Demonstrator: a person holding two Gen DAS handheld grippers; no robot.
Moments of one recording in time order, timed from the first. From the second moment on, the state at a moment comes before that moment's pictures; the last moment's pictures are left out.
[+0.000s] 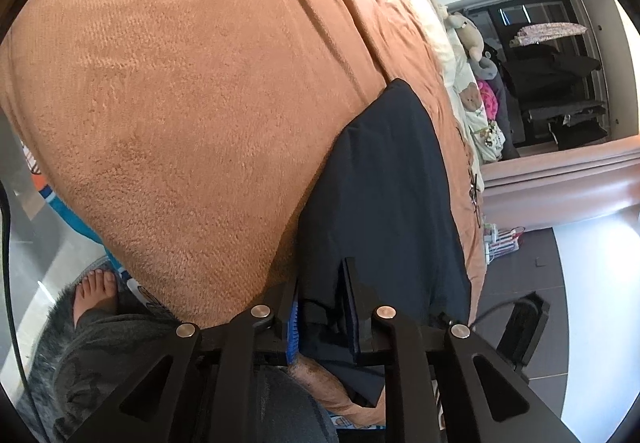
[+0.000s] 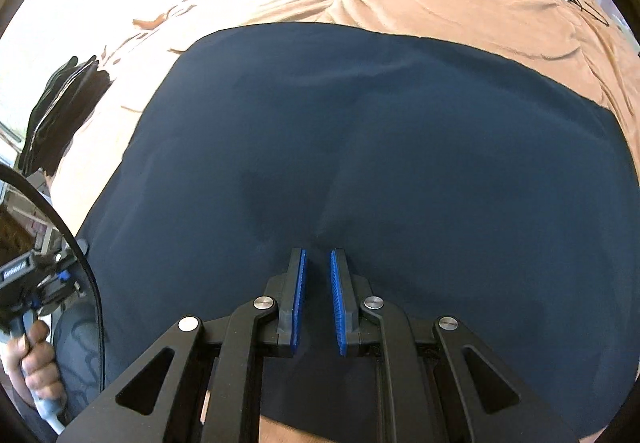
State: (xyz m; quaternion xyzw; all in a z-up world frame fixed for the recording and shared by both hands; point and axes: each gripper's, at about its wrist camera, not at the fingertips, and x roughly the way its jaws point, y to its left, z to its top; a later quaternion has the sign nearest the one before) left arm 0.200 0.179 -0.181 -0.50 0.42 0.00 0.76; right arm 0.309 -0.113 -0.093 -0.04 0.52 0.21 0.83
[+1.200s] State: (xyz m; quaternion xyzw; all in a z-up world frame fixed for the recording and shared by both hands) left arm 0.215 0.176 -0.186 -0.50 0.44 0.00 0.75; right arm 0.379 -0.114 -0.071 0.01 0.51 0.16 0.84
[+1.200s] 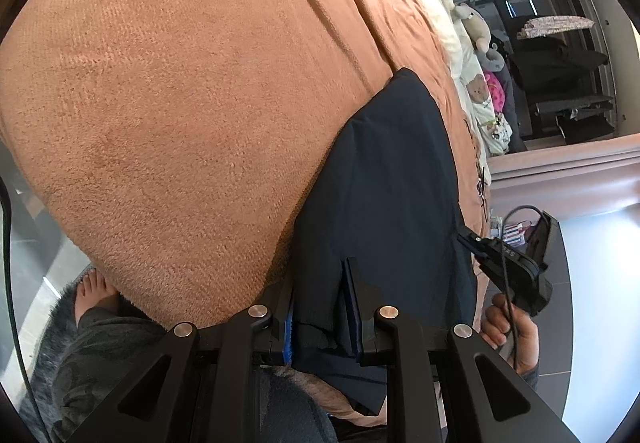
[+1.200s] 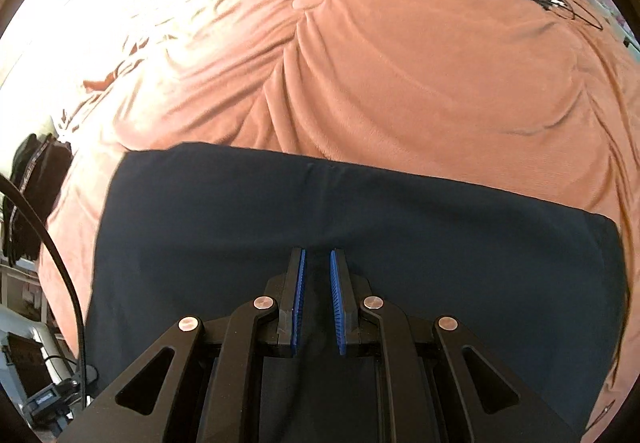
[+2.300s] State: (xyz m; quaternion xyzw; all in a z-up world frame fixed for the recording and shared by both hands) left arm 0.233 0.160 -0.122 -0.48 0.39 -0.07 0.78; right arm 0.228 -0.143 -0.095 0.04 0.54 0.23 0.81
